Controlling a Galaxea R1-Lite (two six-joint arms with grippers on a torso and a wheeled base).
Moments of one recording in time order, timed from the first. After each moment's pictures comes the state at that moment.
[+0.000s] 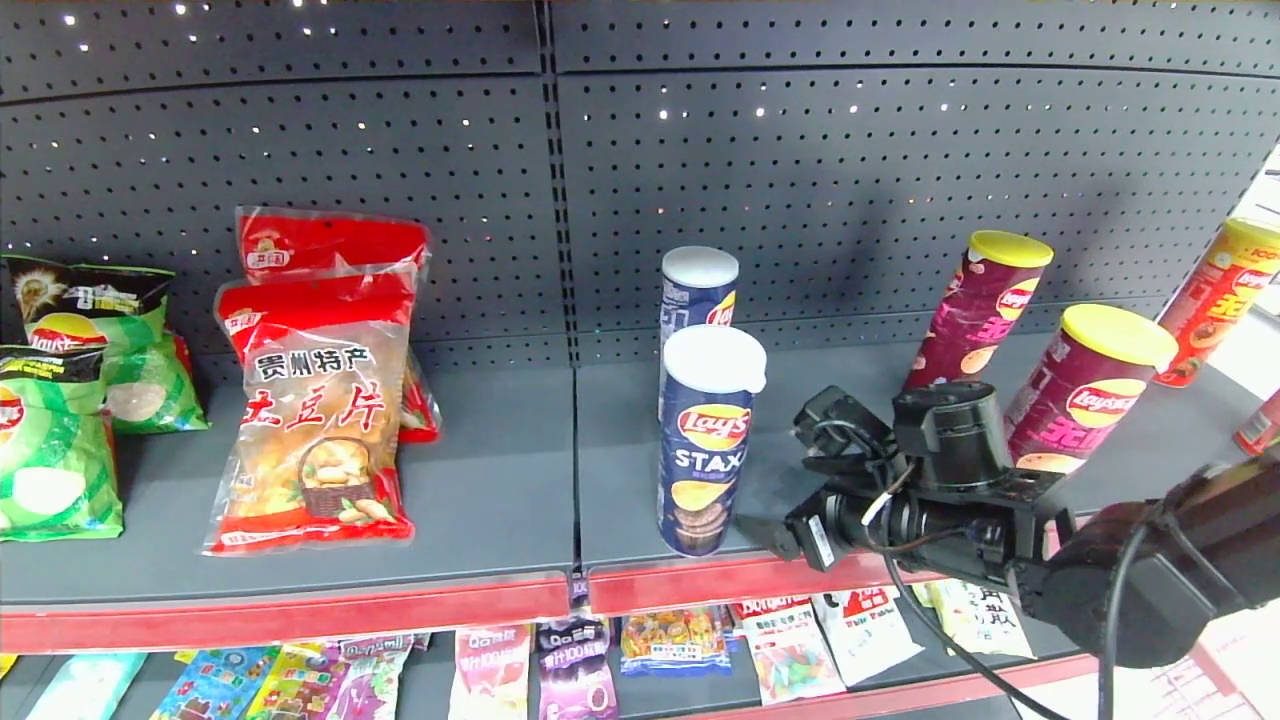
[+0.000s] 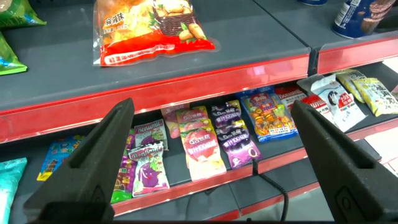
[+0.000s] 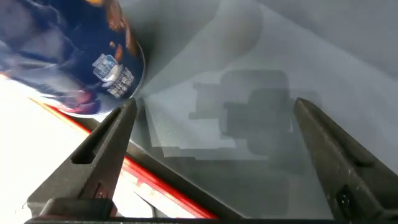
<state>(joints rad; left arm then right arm) -0.24 0.10 0.00 0.01 0.03 0.00 0.53 1.88 -0.65 -0.69 0.03 -0.17</state>
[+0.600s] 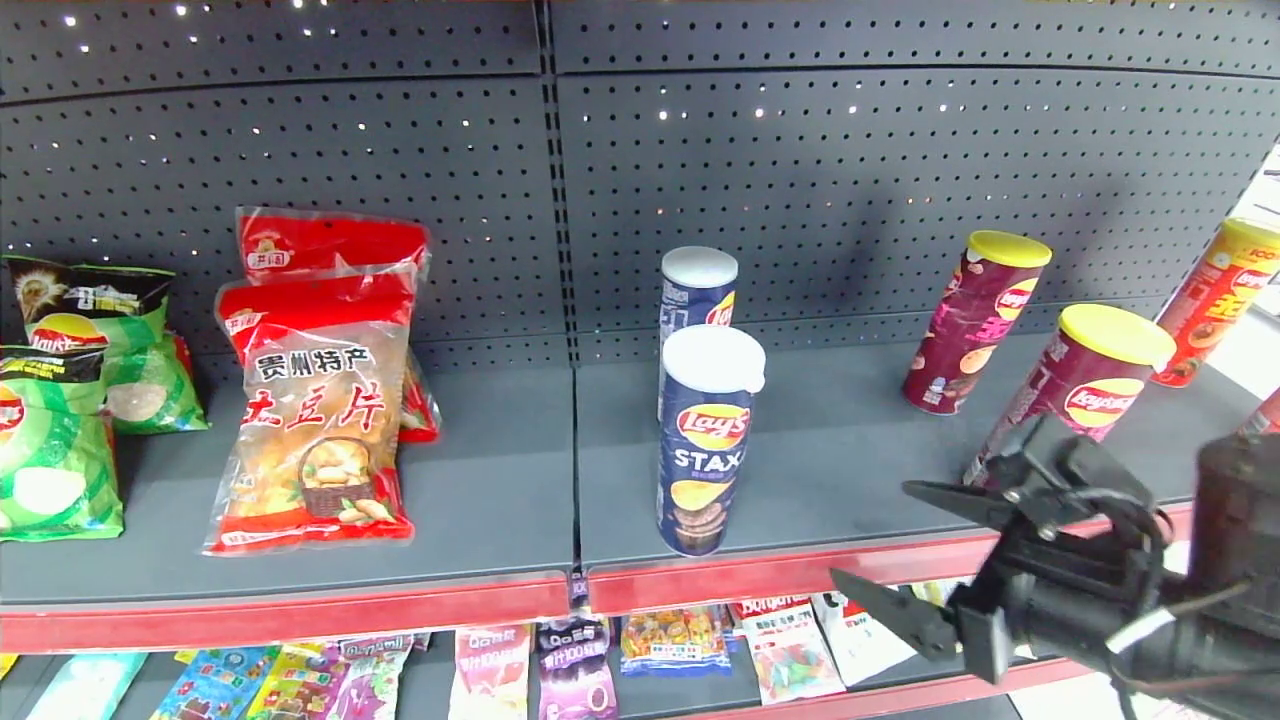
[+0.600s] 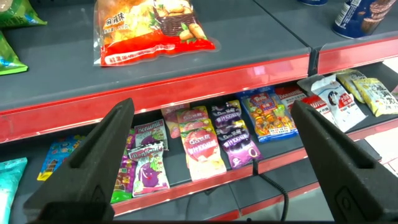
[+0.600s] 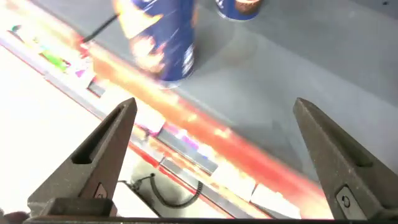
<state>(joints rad) -0.24 0.10 0.00 0.01 0.03 0.00 0.60 1.37 -0.32 -0.67 0.04 -0.14</state>
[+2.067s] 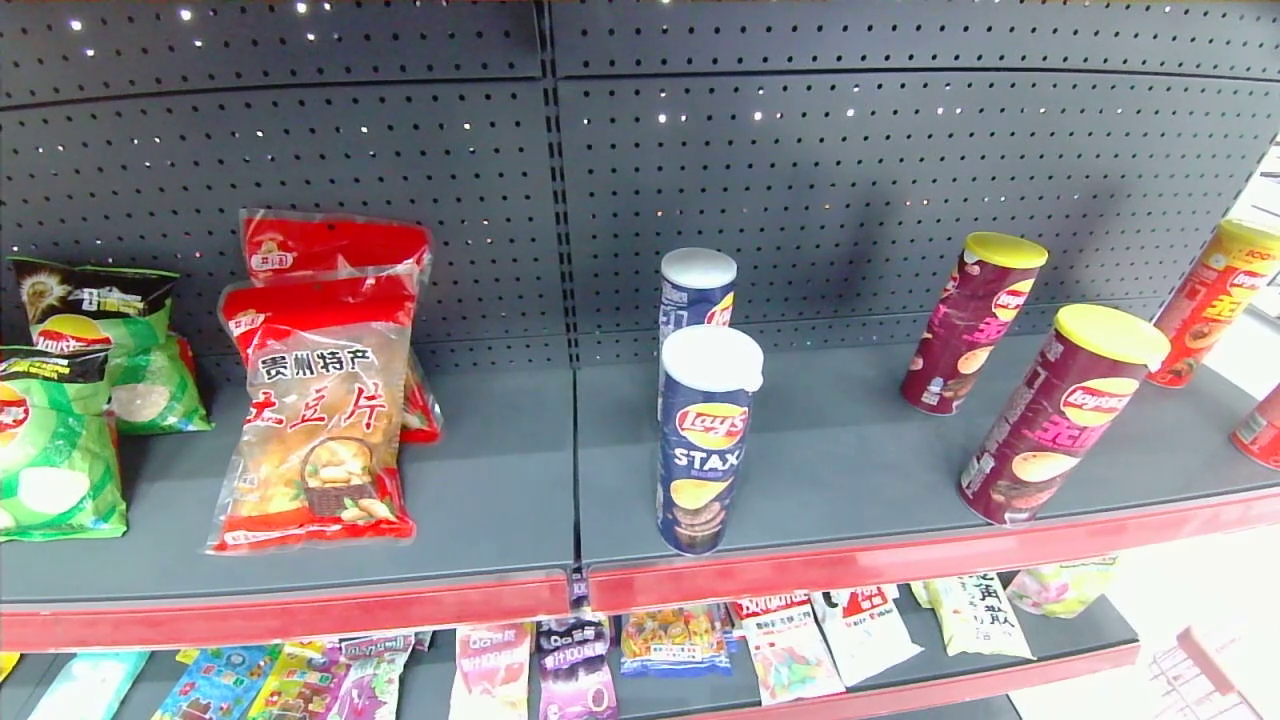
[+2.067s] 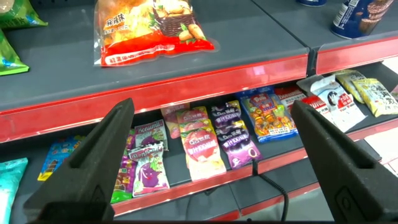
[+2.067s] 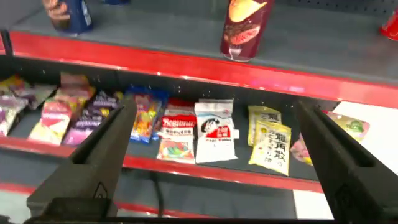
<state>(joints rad) -0.24 0.10 0.00 0.01 0.03 0.00 0.31 0.02 -0.10 0.15 -0.15 -0.10</state>
